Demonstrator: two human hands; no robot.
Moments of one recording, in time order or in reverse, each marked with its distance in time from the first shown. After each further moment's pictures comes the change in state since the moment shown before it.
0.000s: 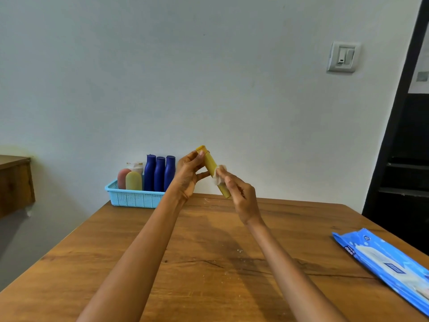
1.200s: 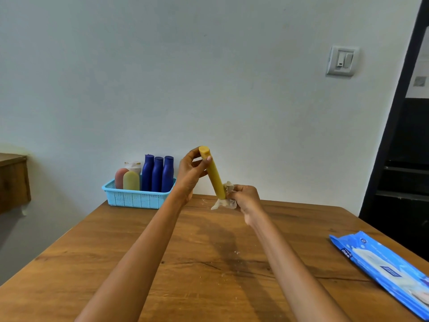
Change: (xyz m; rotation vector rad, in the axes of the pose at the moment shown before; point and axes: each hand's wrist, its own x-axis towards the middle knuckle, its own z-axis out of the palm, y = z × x) left_hand -0.003 -0.007 0.007 0.327 0.050 0.166; right_hand 0.019 -0.004 -0.008 0.072 0.084 0.747
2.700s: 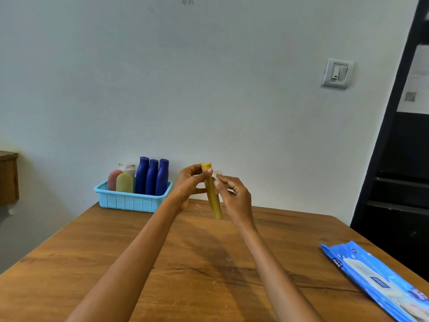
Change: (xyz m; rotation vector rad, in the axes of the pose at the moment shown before) left_hand -0.002 -0.009 0.002 0.000 -0.077 -0.207; right_hand -0.003 0.007 0.006 -0.099 0.072 -0.660
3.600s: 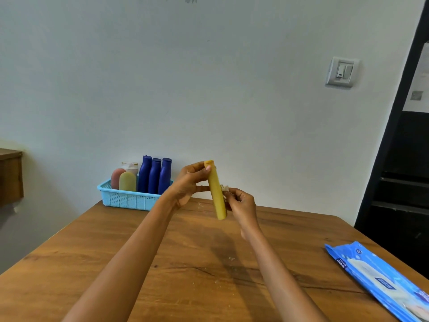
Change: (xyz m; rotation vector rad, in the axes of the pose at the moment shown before) left_hand -0.003 0.009 -0.010 -0.152 -0.192 -0.054; right_hand -0.004 0.024 -0.002 0.098 -0.001 0.346
